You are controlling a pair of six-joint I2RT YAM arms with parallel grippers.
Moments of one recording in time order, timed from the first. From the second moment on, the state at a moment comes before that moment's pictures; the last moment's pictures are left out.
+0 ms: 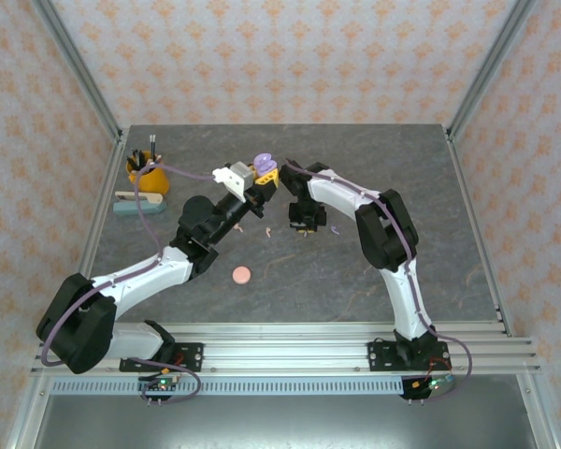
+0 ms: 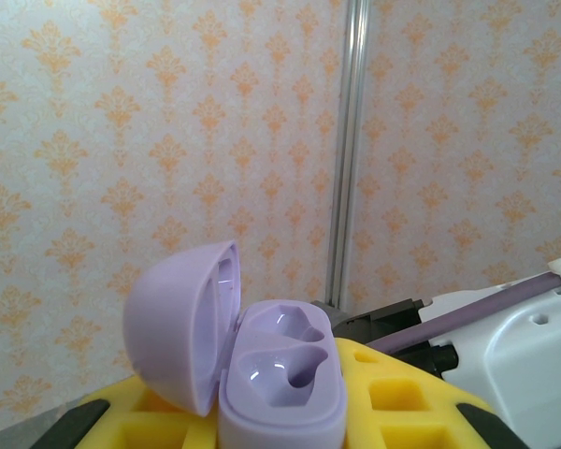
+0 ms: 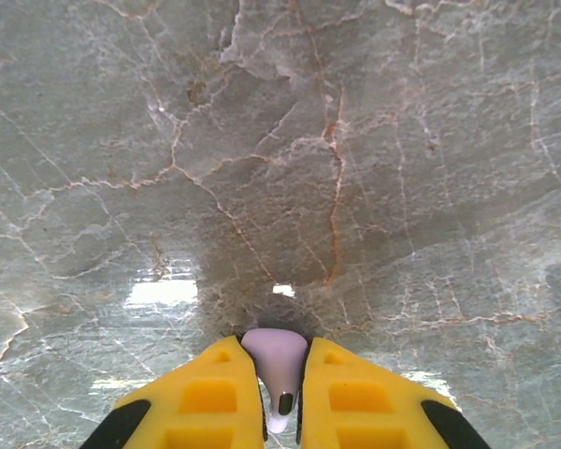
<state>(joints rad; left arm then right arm) -0.57 1.30 0.70 0.84 0.10 -0.07 0.60 2.22 1.76 -1.08 0.00 0.66</state>
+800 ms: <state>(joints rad) -0.57 1.26 0.70 0.76 0.10 -0.07 0.60 1.93 1.48 -0.83 0.07 0.65</state>
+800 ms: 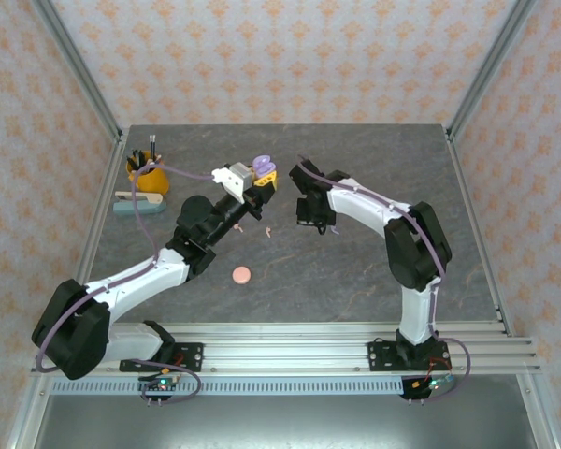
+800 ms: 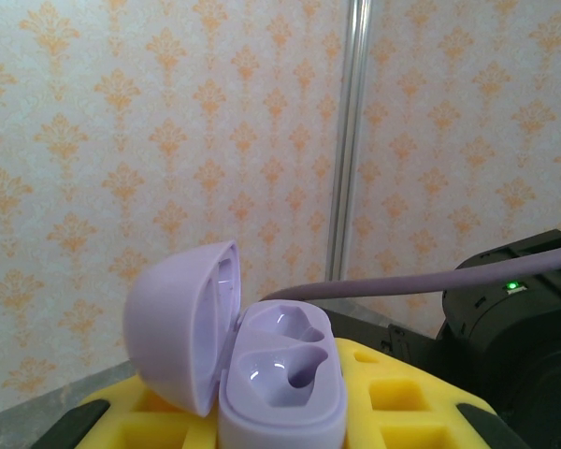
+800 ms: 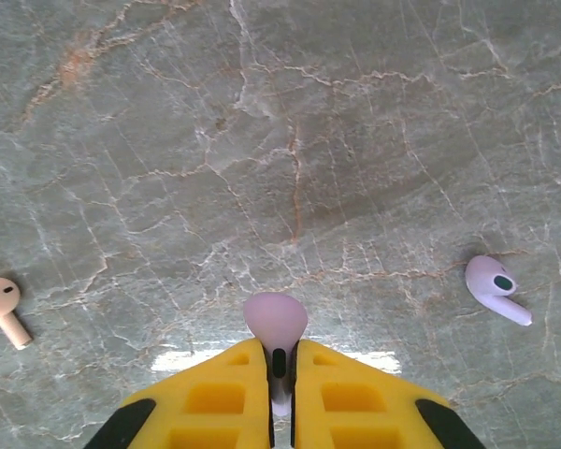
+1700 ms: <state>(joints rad) -0.57 1.24 0.70 0.73 0.10 -0.07 0.60 1.93 1.32 -0.81 -0.02 0.66</state>
